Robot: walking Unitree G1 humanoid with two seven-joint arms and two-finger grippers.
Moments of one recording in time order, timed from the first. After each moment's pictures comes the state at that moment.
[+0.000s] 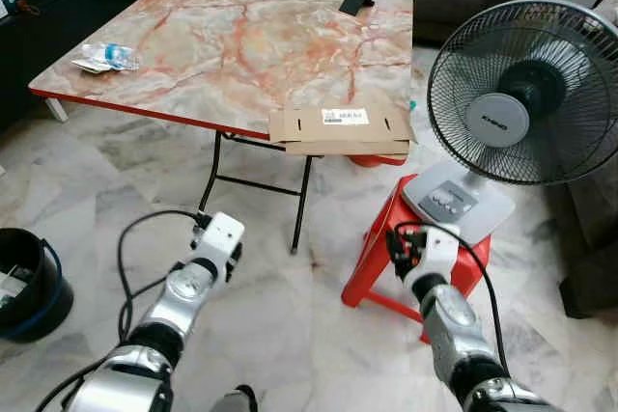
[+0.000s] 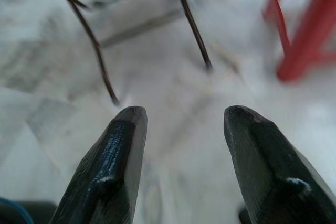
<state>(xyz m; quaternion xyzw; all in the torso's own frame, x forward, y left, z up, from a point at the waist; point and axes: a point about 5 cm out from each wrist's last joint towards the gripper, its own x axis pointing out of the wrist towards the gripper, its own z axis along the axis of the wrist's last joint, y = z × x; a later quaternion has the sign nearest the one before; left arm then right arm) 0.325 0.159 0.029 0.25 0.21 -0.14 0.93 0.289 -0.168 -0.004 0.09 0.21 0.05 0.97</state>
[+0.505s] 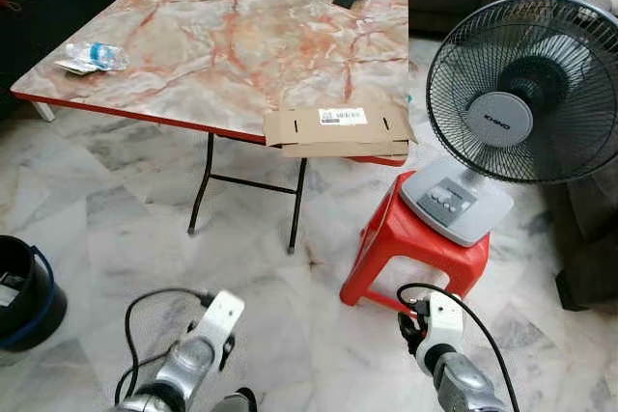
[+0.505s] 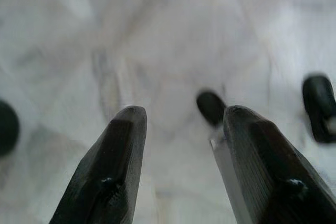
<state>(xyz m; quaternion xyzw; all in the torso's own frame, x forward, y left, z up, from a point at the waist) 0.243 0.174 -0.051 0.21 0.40 -0.12 0.88 0.241 -0.183 -0.047 0.08 0.33 0.00 0.94</state>
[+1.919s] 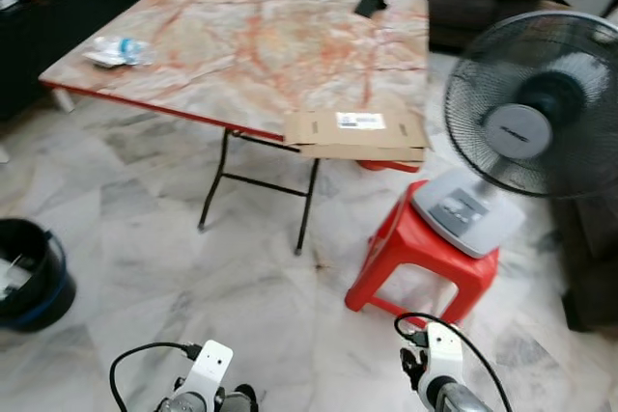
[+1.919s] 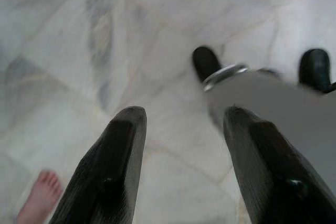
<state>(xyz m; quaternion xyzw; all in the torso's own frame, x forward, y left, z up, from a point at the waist) 0.200 0.181 -0.077 0.19 0.45 -0.08 0.87 0.212 -0.176 -0.067 0.07 0.38 0.00 0.92</state>
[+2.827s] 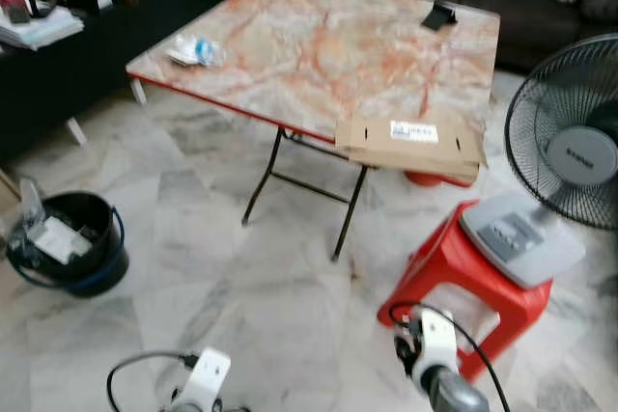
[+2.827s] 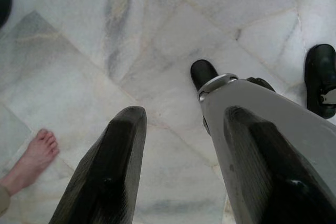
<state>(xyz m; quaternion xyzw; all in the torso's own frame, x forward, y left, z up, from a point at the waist) 0.193 0.180 -0.080 0.18 0.46 -0.07 0.87 0.224 -0.174 -0.060 0.07 0.37 0.01 0.93</state>
